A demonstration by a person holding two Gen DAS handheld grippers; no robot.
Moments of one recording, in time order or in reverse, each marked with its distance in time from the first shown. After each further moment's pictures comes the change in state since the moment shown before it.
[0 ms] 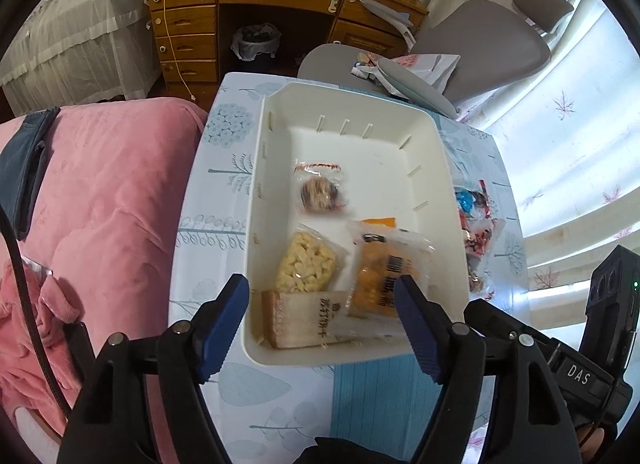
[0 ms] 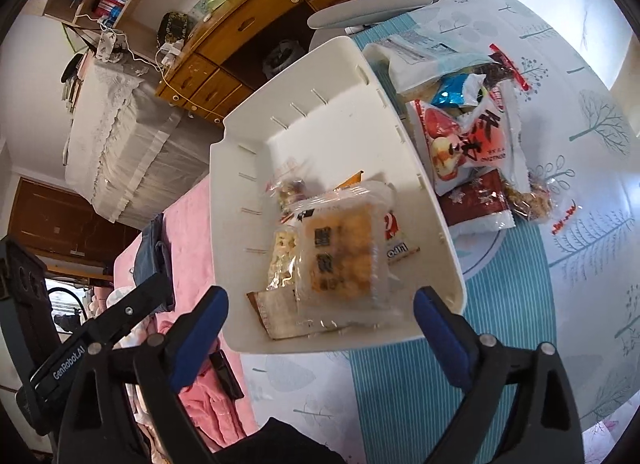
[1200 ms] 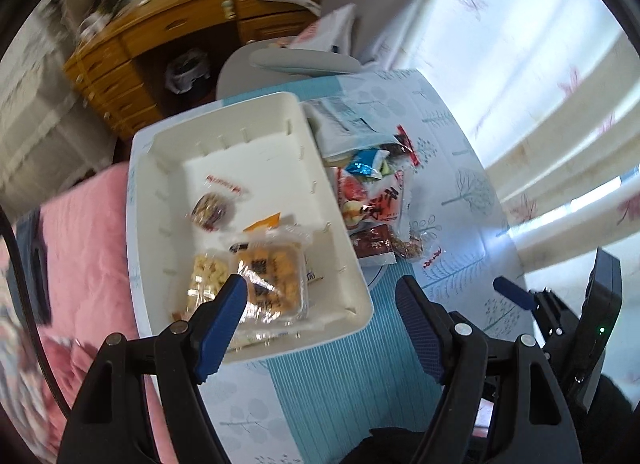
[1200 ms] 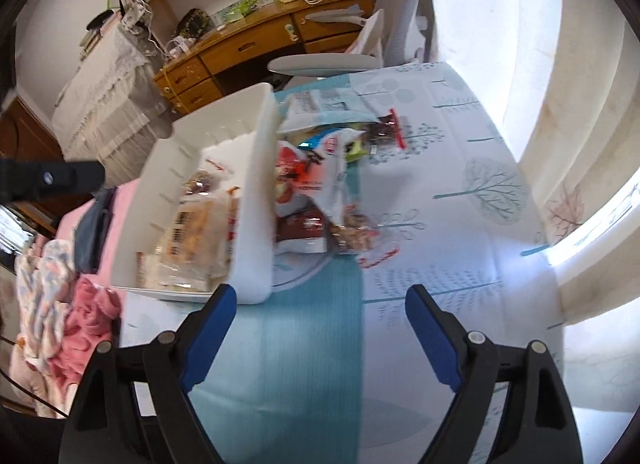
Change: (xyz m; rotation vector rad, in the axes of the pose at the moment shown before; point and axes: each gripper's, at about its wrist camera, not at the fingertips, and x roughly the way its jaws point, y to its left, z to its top) left arm 0.007 -0.187 -0.006 0.370 0.074 0.090; right arm -0.065 -0.117 -0.017 -0.300 -0.164 -0.203
